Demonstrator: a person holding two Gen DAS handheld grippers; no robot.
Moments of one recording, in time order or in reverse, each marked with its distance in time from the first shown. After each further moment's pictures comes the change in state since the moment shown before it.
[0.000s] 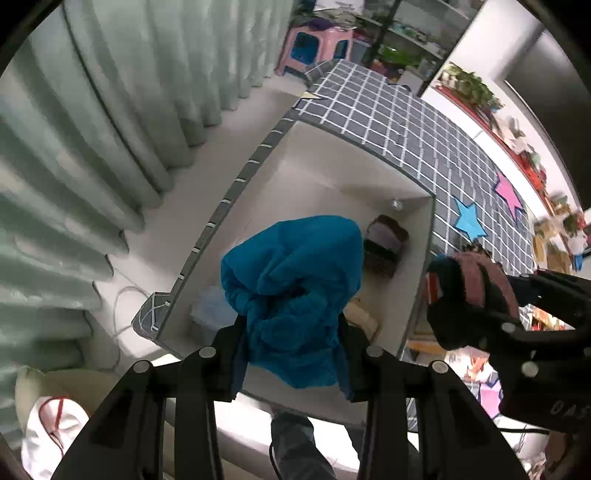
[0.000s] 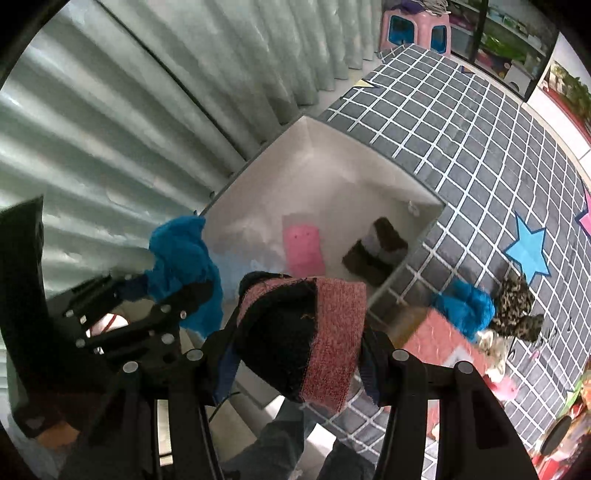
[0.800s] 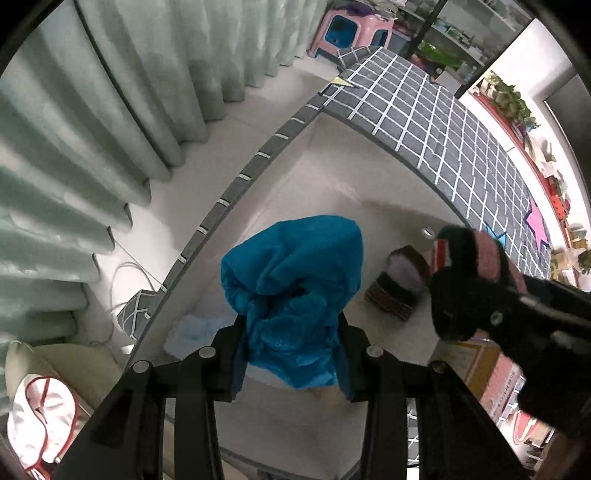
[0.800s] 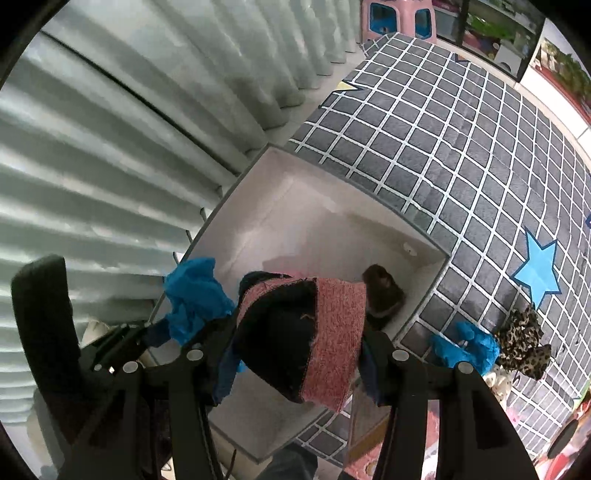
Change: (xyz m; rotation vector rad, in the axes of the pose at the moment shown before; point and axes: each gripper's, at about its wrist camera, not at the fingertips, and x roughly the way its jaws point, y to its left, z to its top) left arm 0.051 -0.004 0.043 -0.121 0.083 0.044; right arm 0.026 -0.034 0.070 0.092 0.024 0.019
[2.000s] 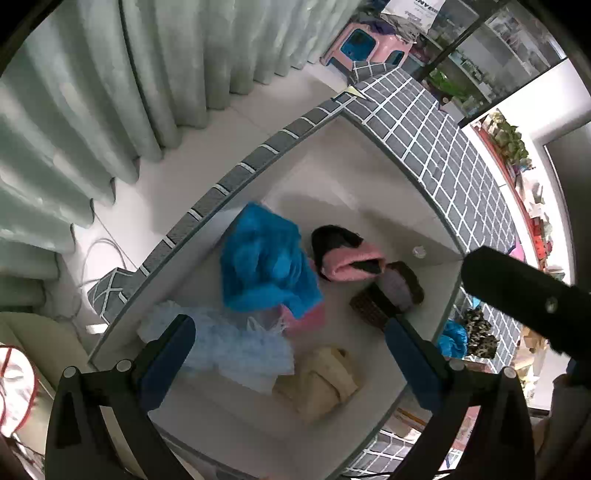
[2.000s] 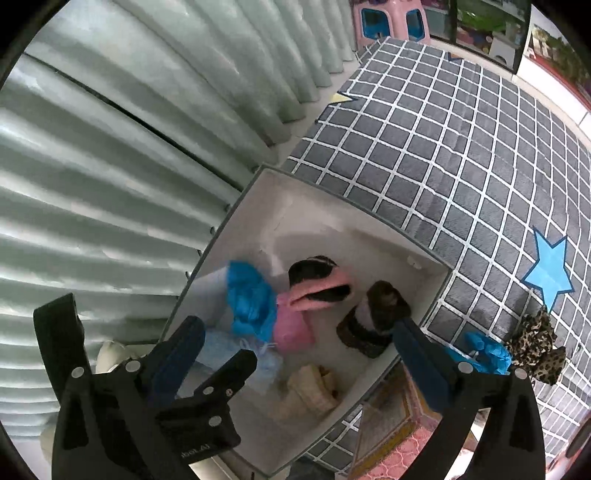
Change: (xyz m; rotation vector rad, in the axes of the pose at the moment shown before) left arm 0.002 0.021 -0.006 -0.145 -0.025 -0.121; right arm -0.007 -0.011 0.004 0.052 -0.061 0.064
